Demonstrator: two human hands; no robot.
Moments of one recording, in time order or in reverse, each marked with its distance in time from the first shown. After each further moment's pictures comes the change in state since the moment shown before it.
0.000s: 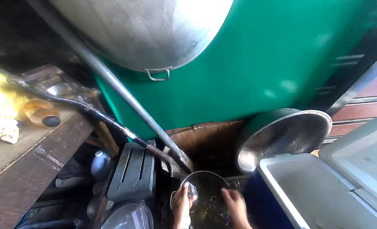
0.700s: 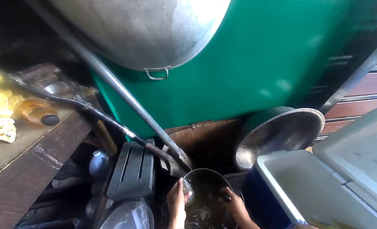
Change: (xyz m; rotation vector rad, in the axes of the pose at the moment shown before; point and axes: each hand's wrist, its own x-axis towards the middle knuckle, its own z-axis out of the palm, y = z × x) left_hand 0.010 0.007 -0.013 0.004 0.016 0.012; right_hand 0.021 0.031 -0.008 -0.430 -0.234 -0.319
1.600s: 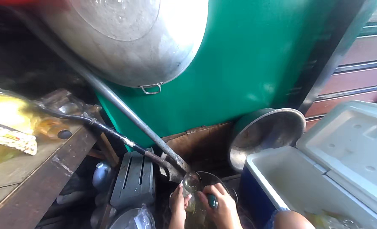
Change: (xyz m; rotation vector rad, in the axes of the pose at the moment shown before) left_hand -0.006 -0.017 0.007 0.088 -0.033 -0.102; right_hand -0.103 -0.159 -0.048 0.111 0.628 -0.545
